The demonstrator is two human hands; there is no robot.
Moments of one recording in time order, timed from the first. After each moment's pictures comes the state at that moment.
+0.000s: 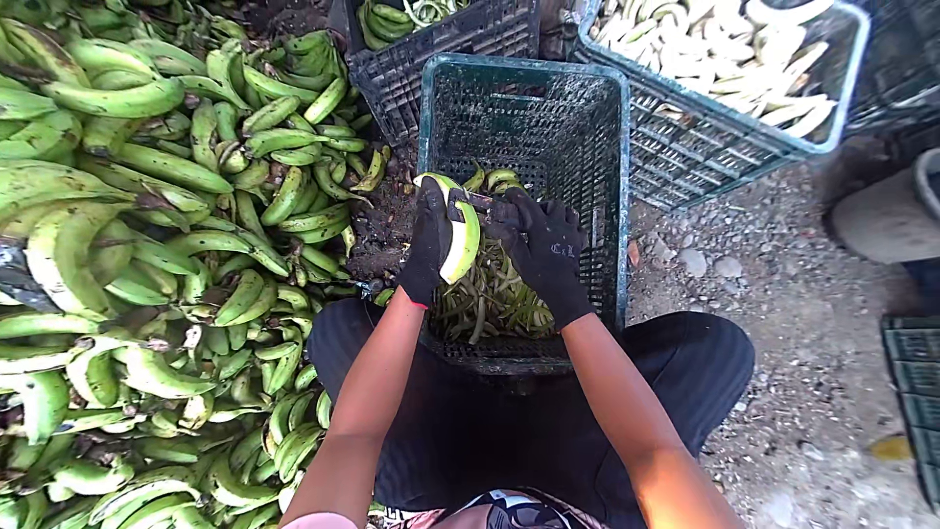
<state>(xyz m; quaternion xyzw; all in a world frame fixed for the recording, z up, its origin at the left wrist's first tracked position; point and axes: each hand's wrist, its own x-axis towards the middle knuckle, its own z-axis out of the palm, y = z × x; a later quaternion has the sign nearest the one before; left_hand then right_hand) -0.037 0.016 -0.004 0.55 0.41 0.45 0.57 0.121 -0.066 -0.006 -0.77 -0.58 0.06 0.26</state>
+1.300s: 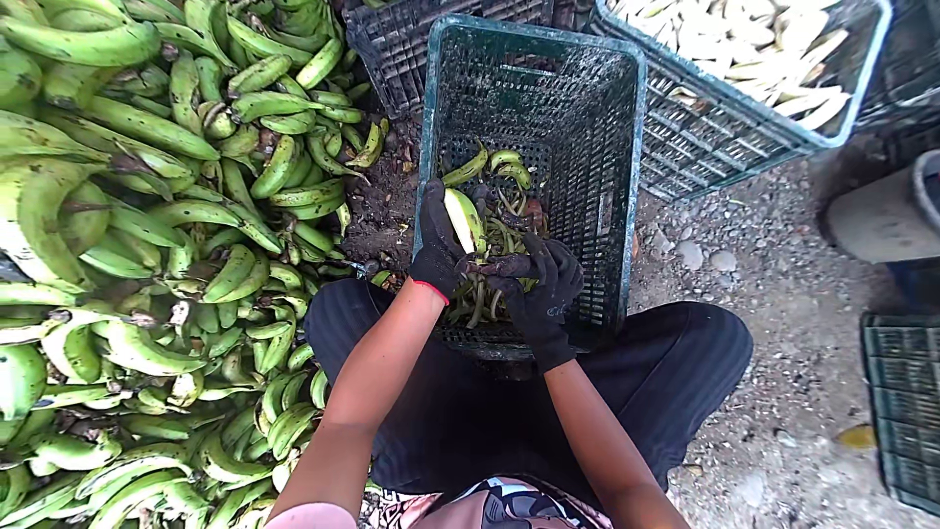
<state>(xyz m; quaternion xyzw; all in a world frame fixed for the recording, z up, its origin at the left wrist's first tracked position) -0.022 0.005 0.007 0.07 0.40 0.49 0.77 0.081 -0.131 -0.077 -0.71 -0.54 -0.10 0.44</state>
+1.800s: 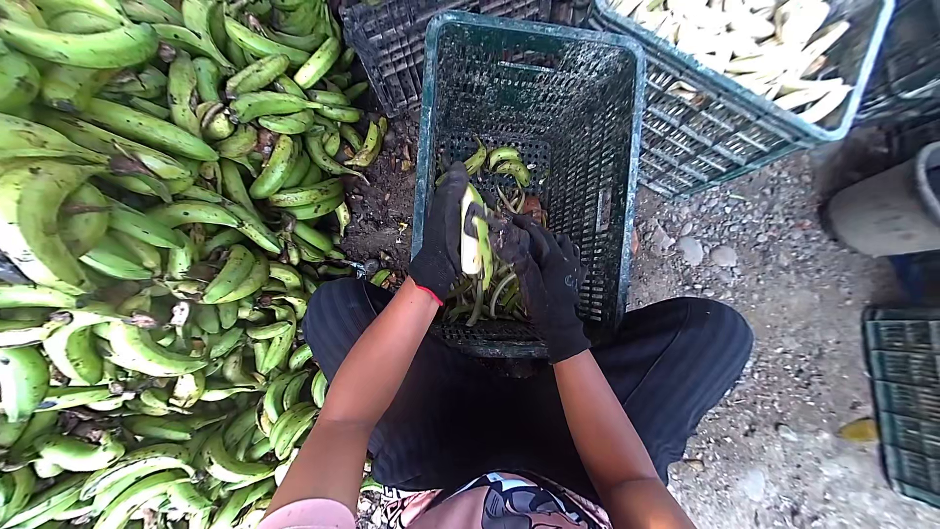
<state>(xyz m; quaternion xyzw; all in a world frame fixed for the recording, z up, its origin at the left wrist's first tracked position) -0.024 -0.007 -0.001 0.35 0.40 0.42 0.74 0.099 -0.126 -0.029 -0.77 -0.52 0.16 0.33</state>
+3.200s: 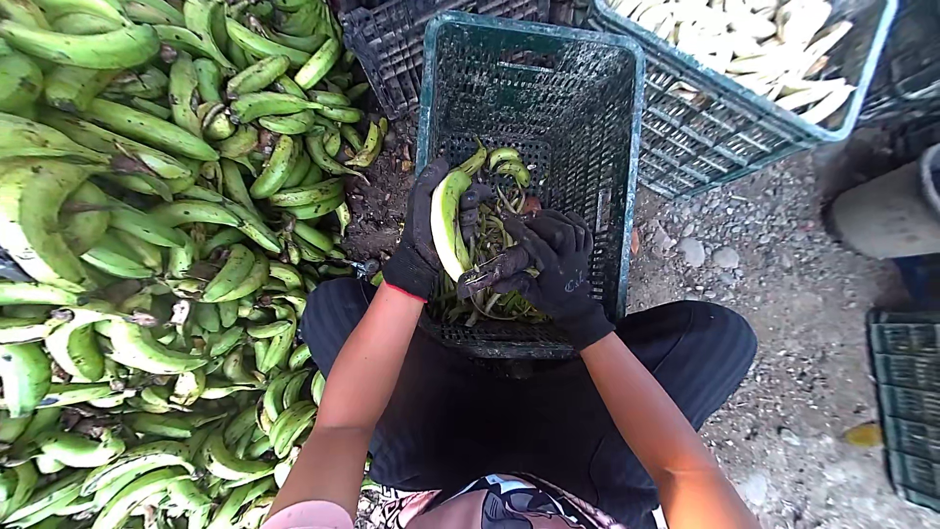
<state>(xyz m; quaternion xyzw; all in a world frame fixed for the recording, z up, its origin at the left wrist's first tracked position) -0.052 0.007 0.023 0.25 0.26 0.32 0.88 0.133 -0.112 -0.052 -0.57 -0.72 -0.10 0.38</state>
